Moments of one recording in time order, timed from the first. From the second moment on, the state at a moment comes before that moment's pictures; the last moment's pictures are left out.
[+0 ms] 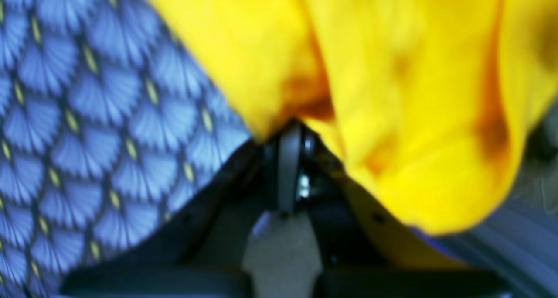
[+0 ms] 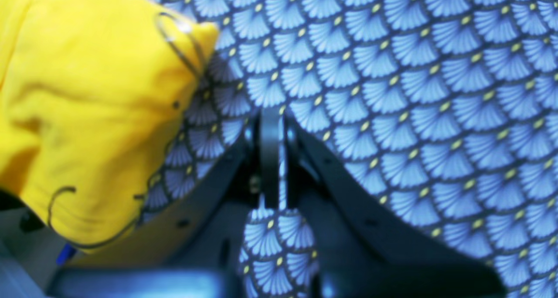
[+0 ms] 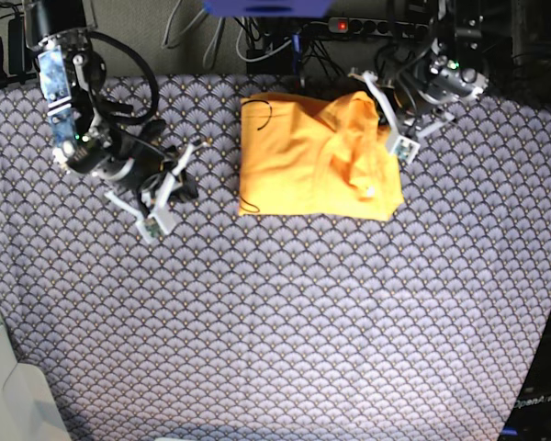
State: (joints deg) left arm 23.1 -7.7 -6.1 103.4 -10.5 -26.0 50.9; right arm -6.7 19.1 -8.4 104.0 26.6 16.6 -53.1
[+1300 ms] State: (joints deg) left arm 4.0 1.7 -26.5 98.7 -8.5 -25.5 56.3; right arm -5.5 22.2 -8.6 102.6 26.6 16.6 -52.3
